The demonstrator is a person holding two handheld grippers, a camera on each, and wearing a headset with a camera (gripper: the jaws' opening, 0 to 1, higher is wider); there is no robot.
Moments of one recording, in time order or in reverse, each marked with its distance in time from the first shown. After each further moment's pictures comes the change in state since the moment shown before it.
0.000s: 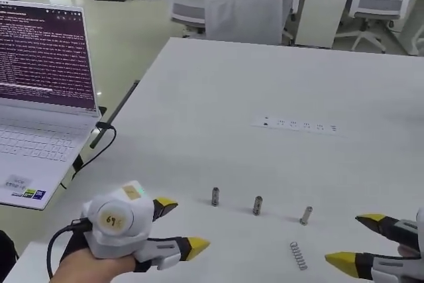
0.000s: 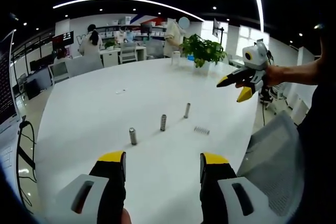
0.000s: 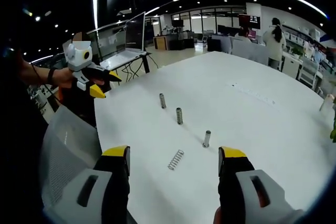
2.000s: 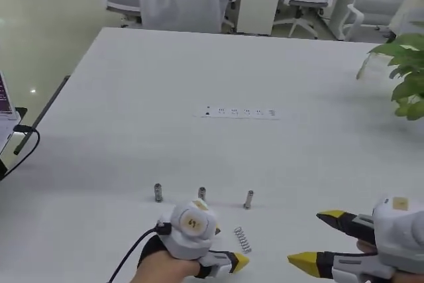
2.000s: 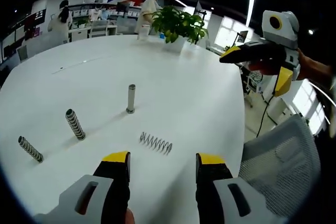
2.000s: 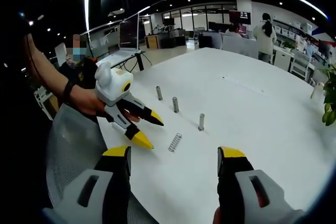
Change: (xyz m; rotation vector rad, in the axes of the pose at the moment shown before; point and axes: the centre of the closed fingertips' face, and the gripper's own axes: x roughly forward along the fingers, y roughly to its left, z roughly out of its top) left arm 0.173 -0.125 -0.024 -0.047 0.153 -0.250; right arm -0.039 0.004 -0.026 0.047 0.019 -0.057
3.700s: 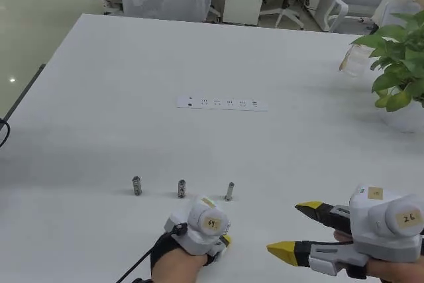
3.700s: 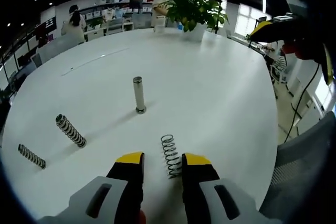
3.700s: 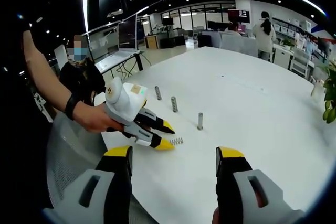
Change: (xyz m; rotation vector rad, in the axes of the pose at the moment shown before) left arm 0.039 0.019 -0.005 0.063 0.061 0.228; right arm 0.001 -0.004 0.000 0.017 0.001 0.004
